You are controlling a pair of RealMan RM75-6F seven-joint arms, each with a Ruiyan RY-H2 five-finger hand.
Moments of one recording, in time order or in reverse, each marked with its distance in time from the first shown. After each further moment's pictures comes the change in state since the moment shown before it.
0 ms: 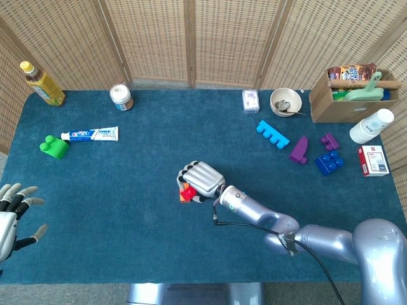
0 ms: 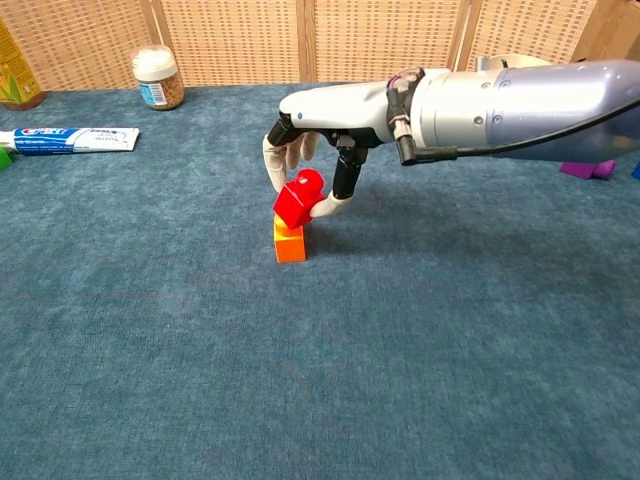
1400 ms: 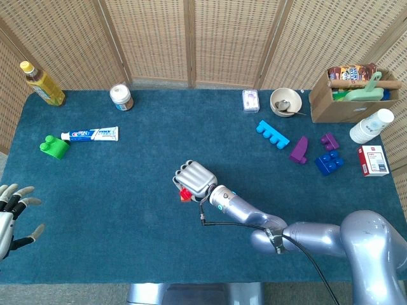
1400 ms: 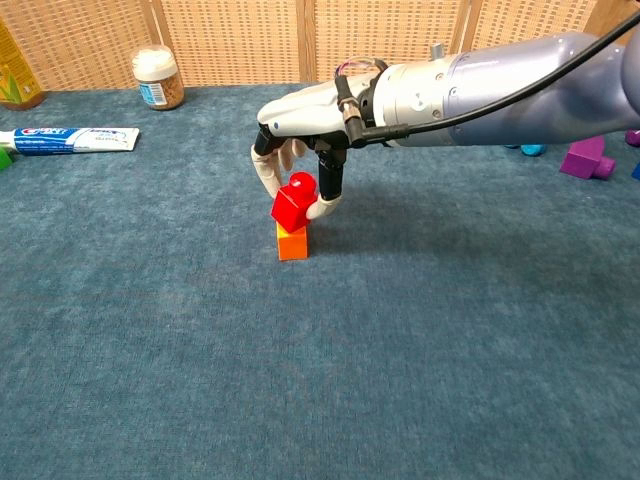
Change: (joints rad) left arm 0.002 -0.014 -0.002 0.045 -0.010 -0.001 -0.042; right arm 0.145 0.018 -0.039 -0.090 0.387 -0.005 -0.396
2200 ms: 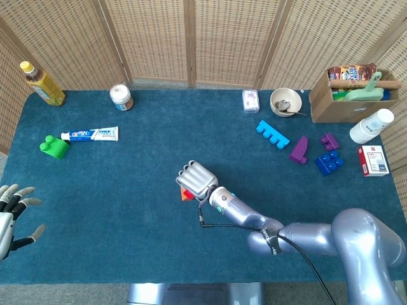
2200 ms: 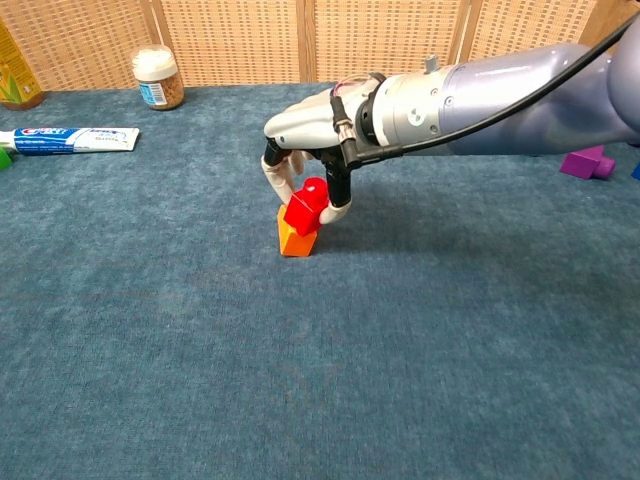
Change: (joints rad) left arm 0.000 0.002 0.002 0.007 0.003 -0.002 -0.023; right arm 0.052 -0.007 -0.064 -0.016 0.118 0.057 -0.139
